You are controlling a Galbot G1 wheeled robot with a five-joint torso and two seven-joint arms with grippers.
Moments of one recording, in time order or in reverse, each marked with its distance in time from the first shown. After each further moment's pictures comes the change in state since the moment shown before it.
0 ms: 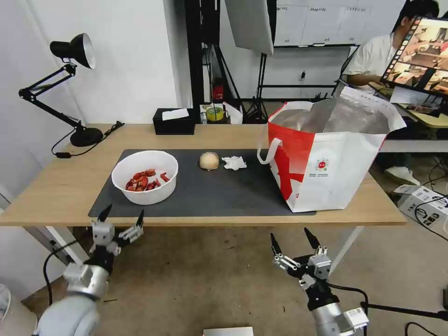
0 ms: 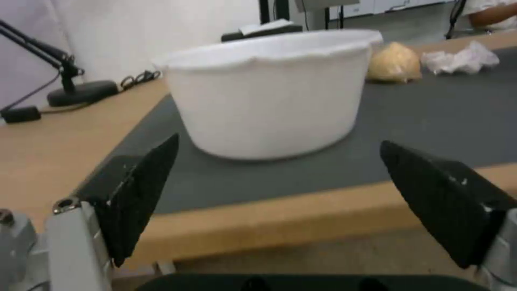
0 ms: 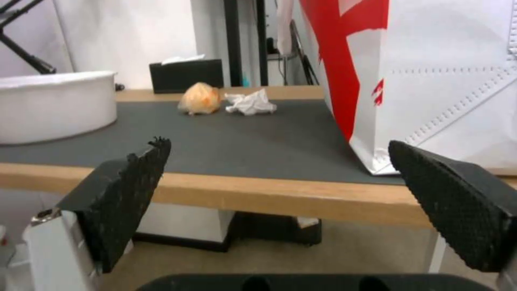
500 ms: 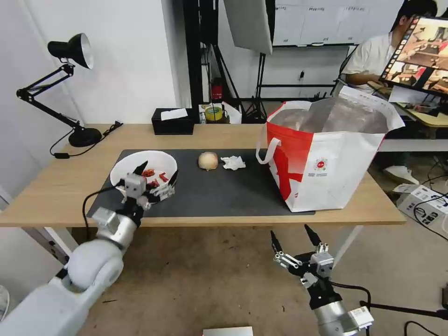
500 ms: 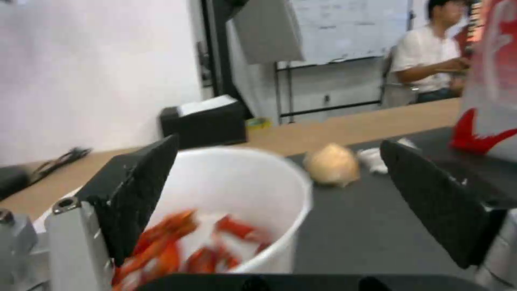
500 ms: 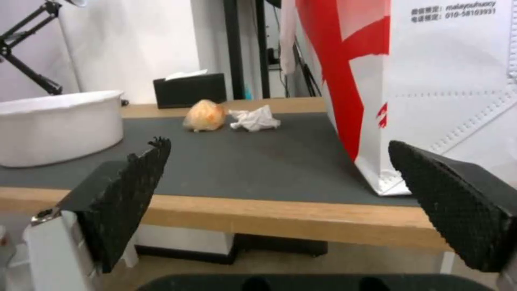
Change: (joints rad) left arm -0.325 0.170 0.173 -0.024 -0.154 0.097 -0.035; right arm 0.000 0.022 -0.004 0.033 0.010 -0.008 -0.003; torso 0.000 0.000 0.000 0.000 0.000
